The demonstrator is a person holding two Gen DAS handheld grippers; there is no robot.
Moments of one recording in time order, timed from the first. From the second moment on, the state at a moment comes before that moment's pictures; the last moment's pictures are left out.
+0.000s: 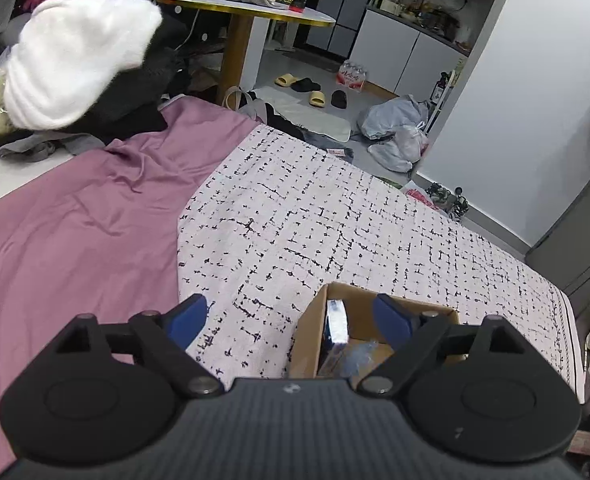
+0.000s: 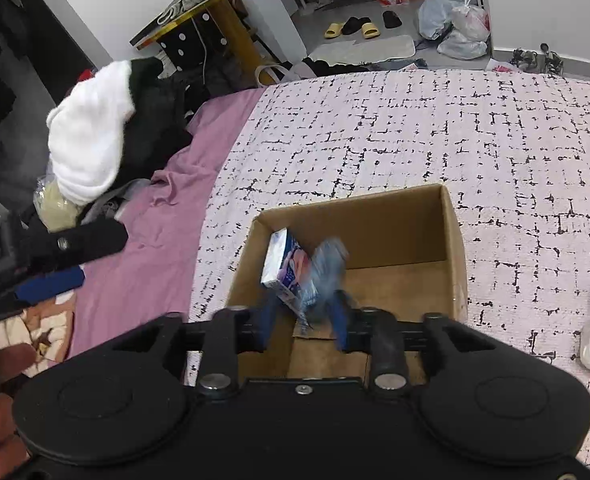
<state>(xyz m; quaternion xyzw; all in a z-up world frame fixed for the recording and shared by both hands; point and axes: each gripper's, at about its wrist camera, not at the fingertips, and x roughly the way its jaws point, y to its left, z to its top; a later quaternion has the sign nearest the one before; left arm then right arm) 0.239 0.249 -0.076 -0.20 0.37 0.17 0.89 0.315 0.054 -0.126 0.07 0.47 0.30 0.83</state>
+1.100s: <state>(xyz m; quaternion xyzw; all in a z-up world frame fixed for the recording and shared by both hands) 0.189 0.104 -0.009 -0.14 0.30 0.13 0.94 0.232 -0.119 -0.053 0.07 0.37 0.28 0.88</state>
